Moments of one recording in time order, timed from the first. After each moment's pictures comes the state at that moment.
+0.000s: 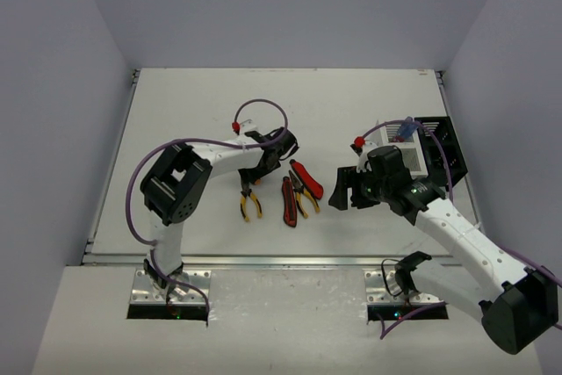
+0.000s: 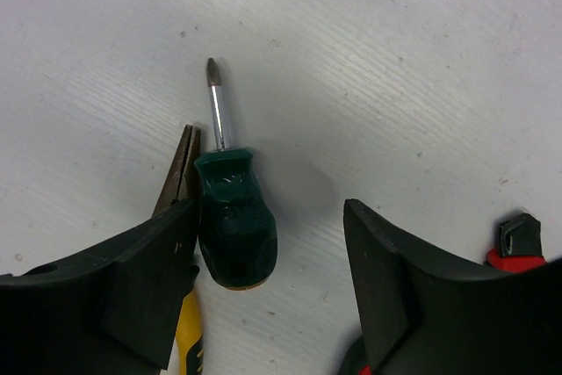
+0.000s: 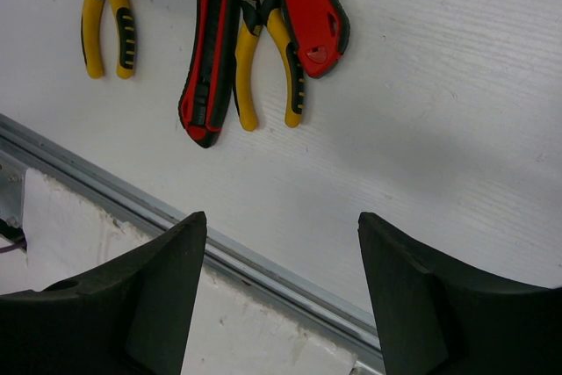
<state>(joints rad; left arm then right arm) -0.68 1.96 1.32 -0.72 -0.61 -1.20 0.48 0.96 0.66 -0.54 -0.19 0.36</state>
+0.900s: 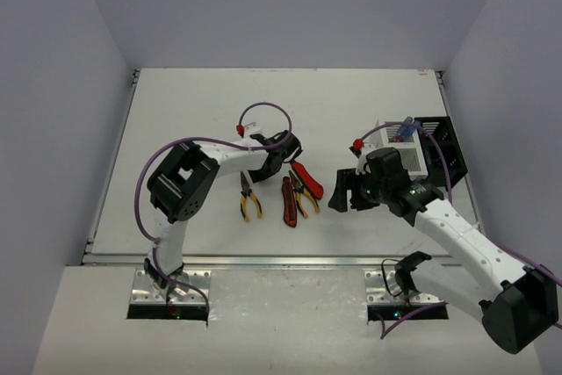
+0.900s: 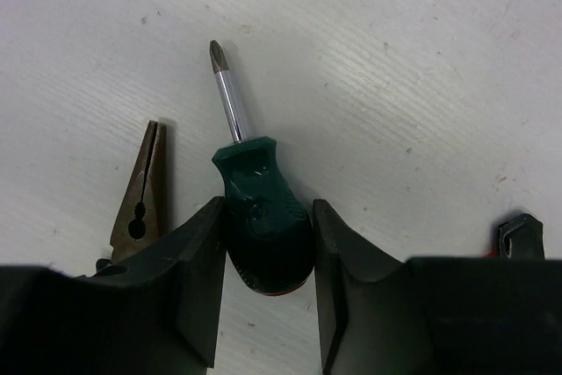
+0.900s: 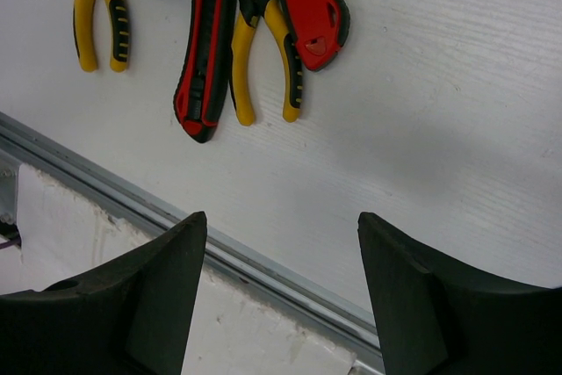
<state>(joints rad) -0.69 2.00 1.32 -0.67 -0.61 -1.21 0.49 0.97 0.64 -0.54 -0.19 0.37</state>
